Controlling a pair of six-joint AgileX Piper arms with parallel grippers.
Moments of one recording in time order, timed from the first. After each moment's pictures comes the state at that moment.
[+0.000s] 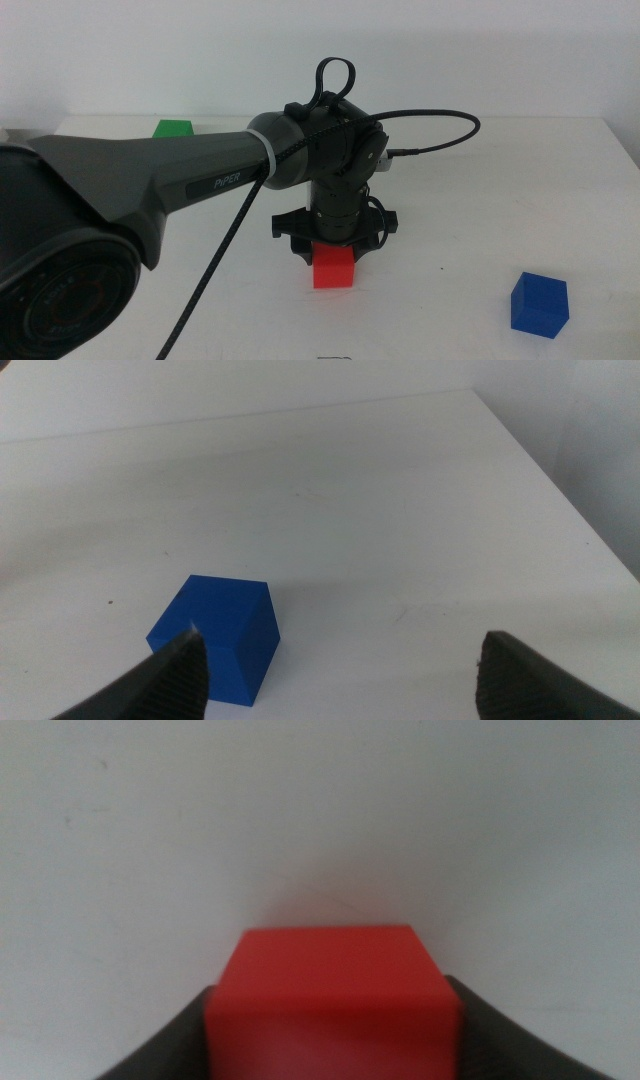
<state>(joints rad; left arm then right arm) -0.72 2.12 -1.66 0.11 1.04 -0.79 0.02 -0.01 0.03 -0.09 0.35 0.20</state>
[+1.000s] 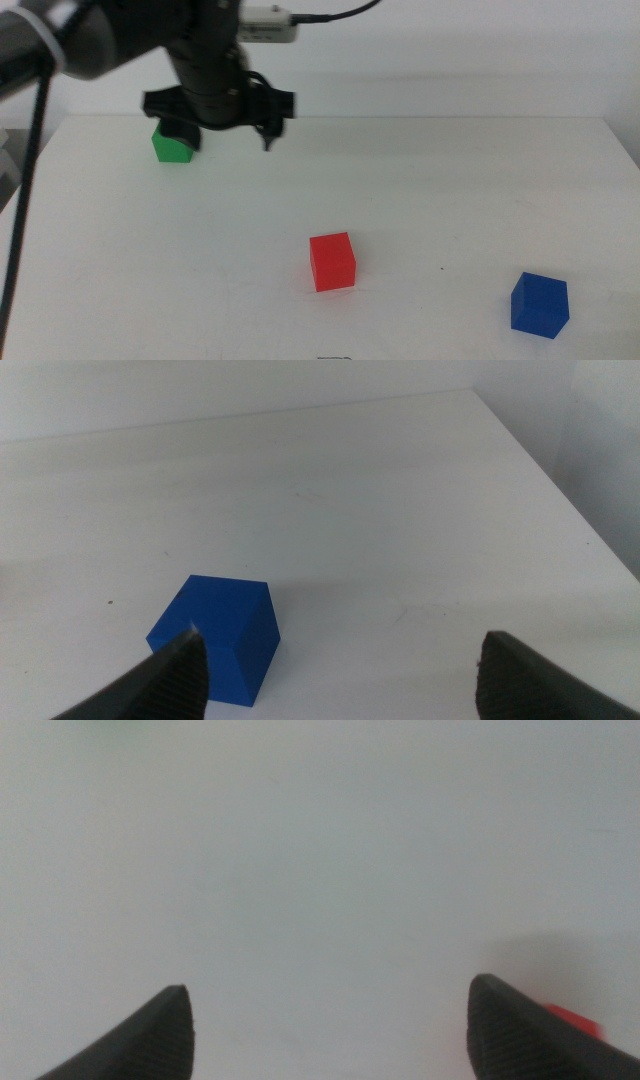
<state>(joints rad) -0.49 1.79 -1.66 0.20 1.13 -0.51 0.02 -0.01 0.03 -0.09 0.35 0.20</state>
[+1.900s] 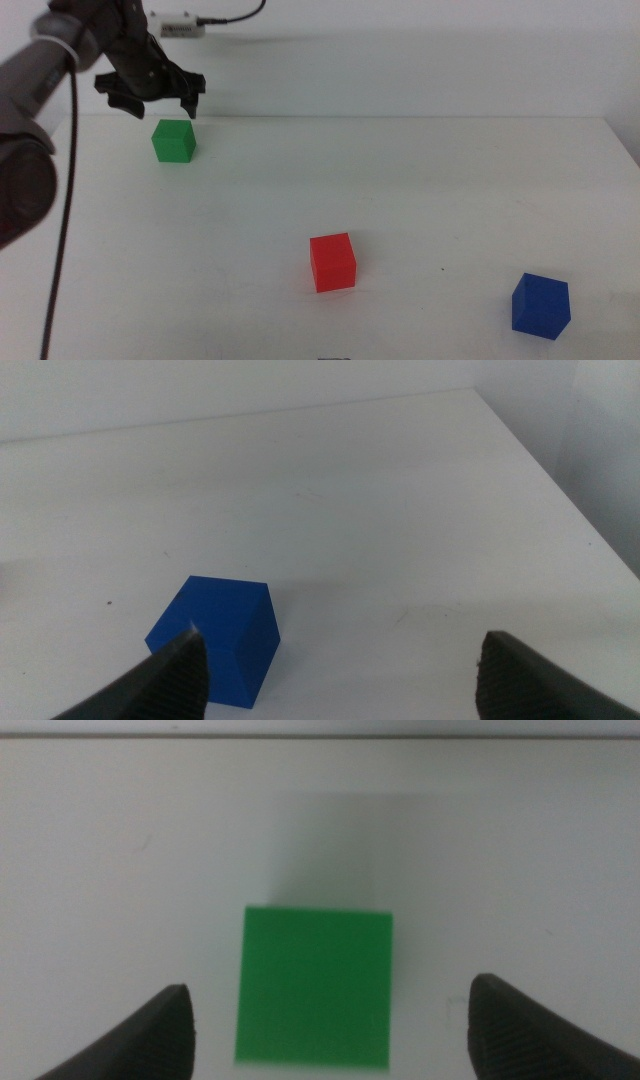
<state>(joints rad) -0.07 2.37 -2.28 0.01 1.07 -0.05 0.02 -0.01 0.03 -0.09 0.35 0.20</state>
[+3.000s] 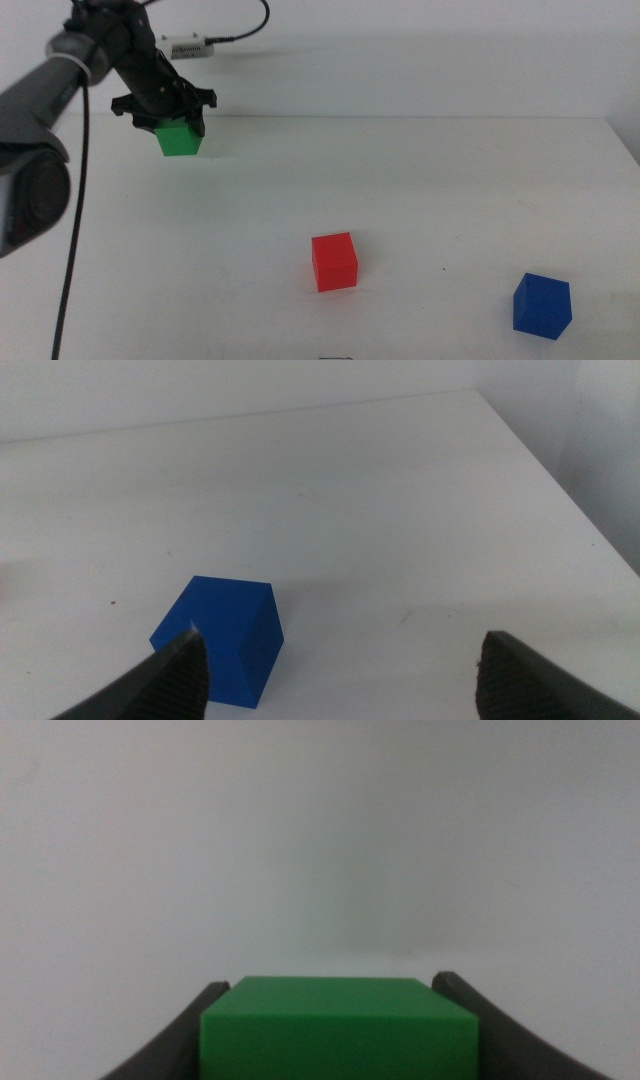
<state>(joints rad) -0.06 2.46 -2.35 -0.11 1.15 -0.03 0.02 -0.01 0.03 -0.09 0.35 0.20</state>
